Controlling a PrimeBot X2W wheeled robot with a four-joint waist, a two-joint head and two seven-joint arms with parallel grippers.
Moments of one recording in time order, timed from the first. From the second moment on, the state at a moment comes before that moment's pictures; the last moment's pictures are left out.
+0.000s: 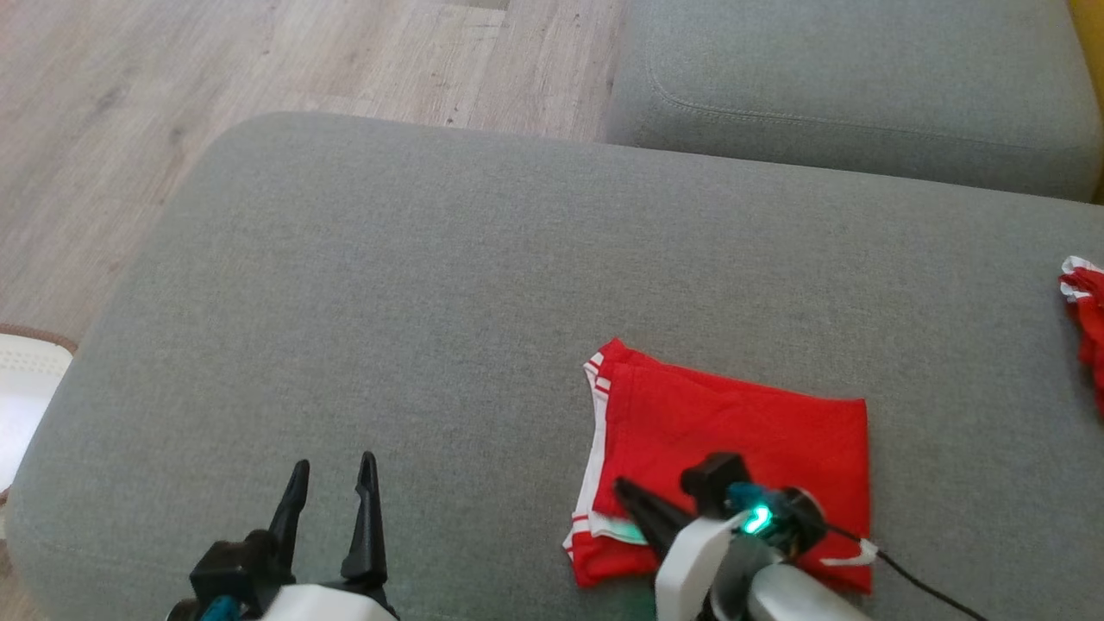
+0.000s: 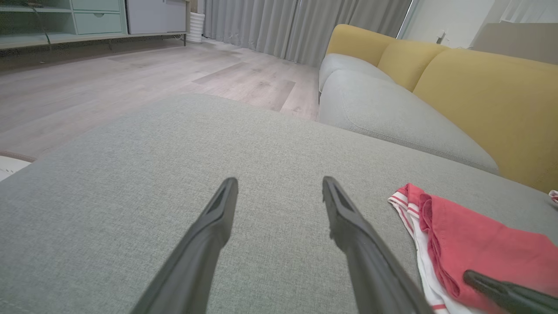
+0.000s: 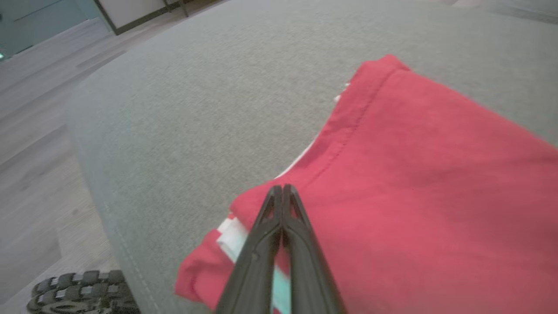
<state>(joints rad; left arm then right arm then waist) 0.05 0.35 -0.56 0.05 -0.68 0.31 -0.19 -0.28 -0.06 0.69 0.72 0.35 0.12 -0.06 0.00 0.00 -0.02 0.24</state>
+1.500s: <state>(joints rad) 0.10 0.31 -0.50 0.21 -0.67 0.25 -0.25 0.07 -0.05 0.10 0.33 0.23 0.12 -0.16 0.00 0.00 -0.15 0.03</state>
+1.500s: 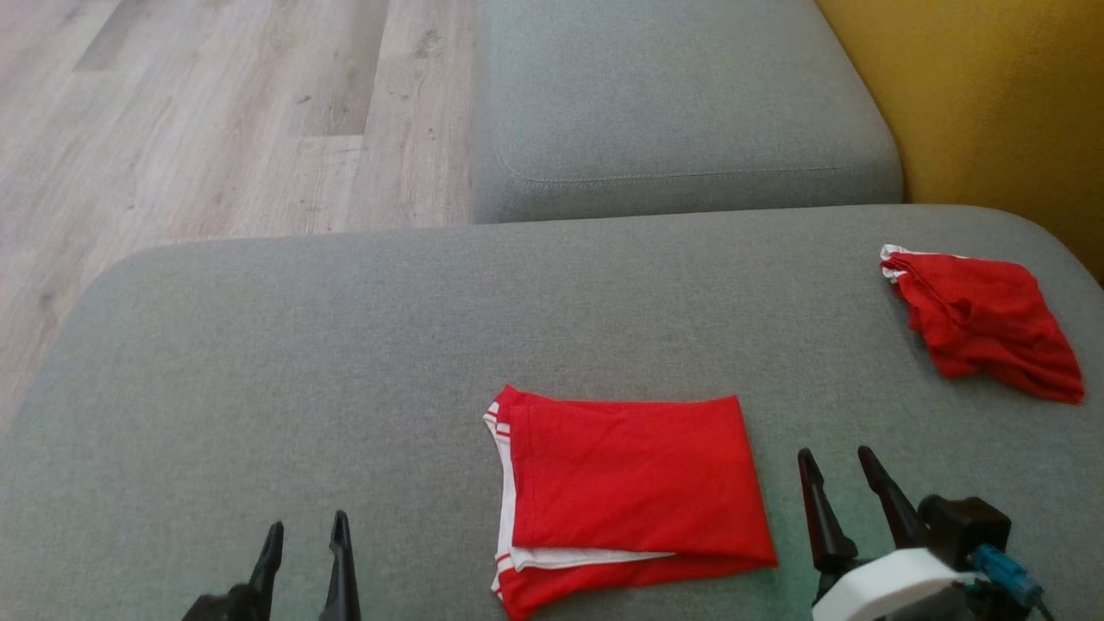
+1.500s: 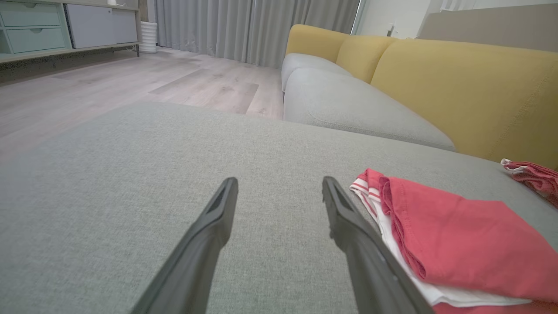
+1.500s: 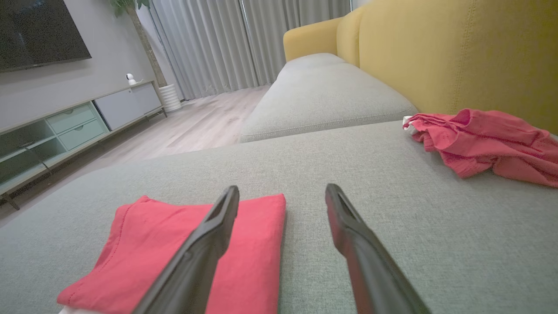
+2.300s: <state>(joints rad) 0.13 0.32 -0.49 0.18 -0.64 0.26 -0.25 0.10 -0.05 0.08 0.31 0.21 0.12 -0.11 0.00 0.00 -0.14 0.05</state>
